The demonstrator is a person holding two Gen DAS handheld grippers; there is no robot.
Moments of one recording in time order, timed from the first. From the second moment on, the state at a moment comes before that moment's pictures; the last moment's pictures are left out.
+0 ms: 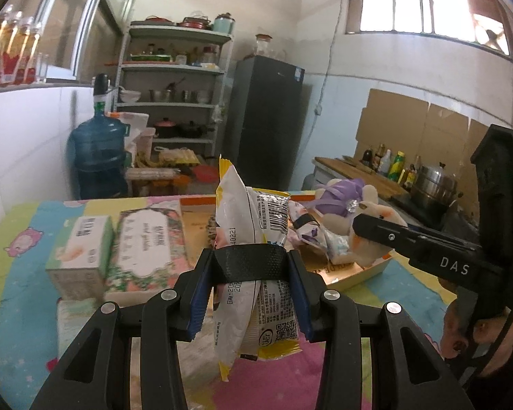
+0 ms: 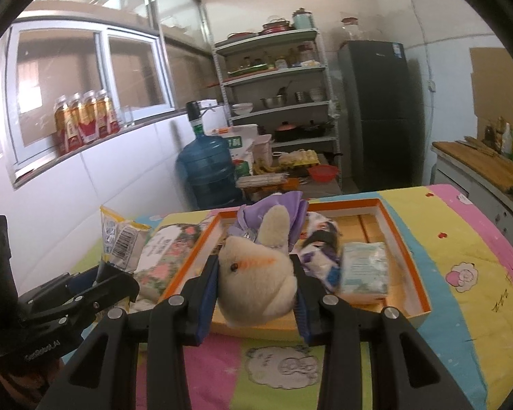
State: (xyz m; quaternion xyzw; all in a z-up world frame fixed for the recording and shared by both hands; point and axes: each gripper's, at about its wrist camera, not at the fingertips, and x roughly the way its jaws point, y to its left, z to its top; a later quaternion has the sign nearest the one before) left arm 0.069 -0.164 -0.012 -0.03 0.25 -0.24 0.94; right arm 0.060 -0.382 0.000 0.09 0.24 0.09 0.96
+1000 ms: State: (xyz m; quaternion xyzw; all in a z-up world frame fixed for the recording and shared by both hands) left arm 0.169 -0.217 -0.046 -0.06 0.32 -0.18 0.93; right arm 0.131 -0.475 -0.019 0.11 0.26 0.06 0.96
